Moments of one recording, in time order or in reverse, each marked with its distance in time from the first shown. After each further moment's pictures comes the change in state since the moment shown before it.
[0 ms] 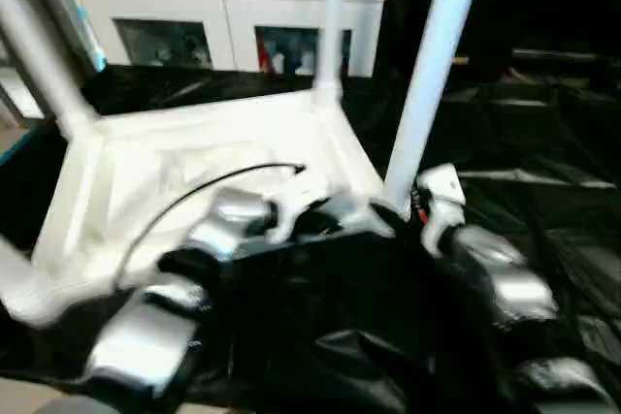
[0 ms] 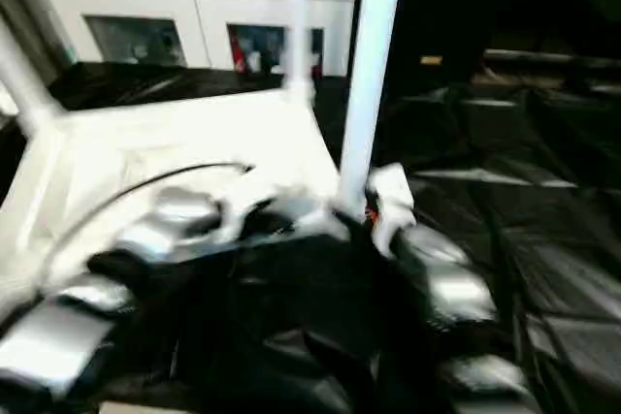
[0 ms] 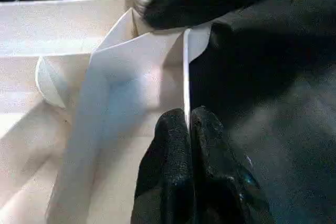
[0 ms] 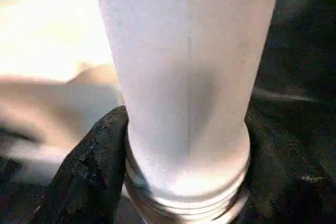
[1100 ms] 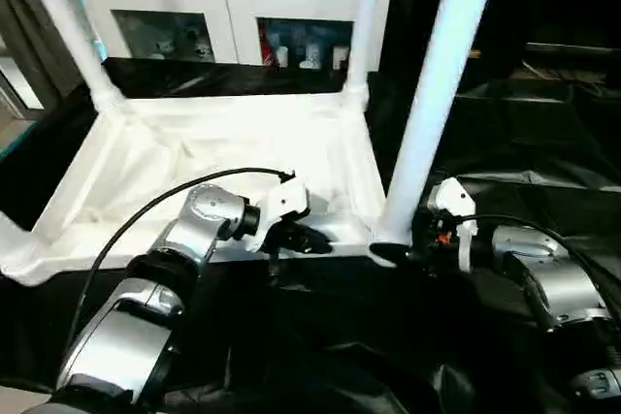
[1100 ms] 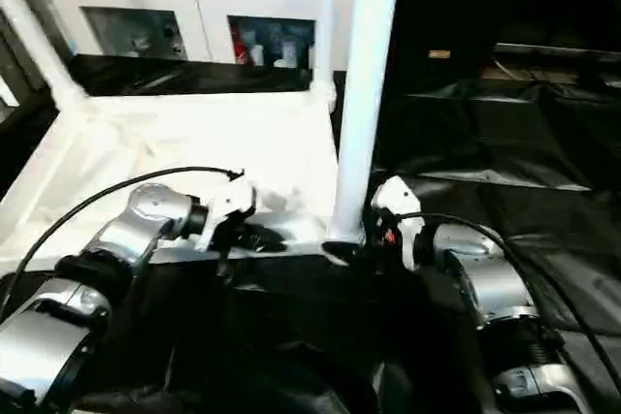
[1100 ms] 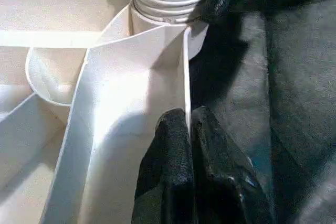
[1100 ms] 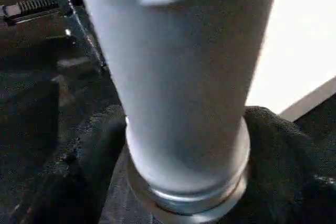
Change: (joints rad) left arm 0.073 0.156 -0.009 -0.113 -0.074 -0.082 -0.450; right arm 0.094 -0.297 0.137 -0.198 0.078 0.027 0.703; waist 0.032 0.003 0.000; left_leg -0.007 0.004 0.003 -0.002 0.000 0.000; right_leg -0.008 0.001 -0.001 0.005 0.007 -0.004
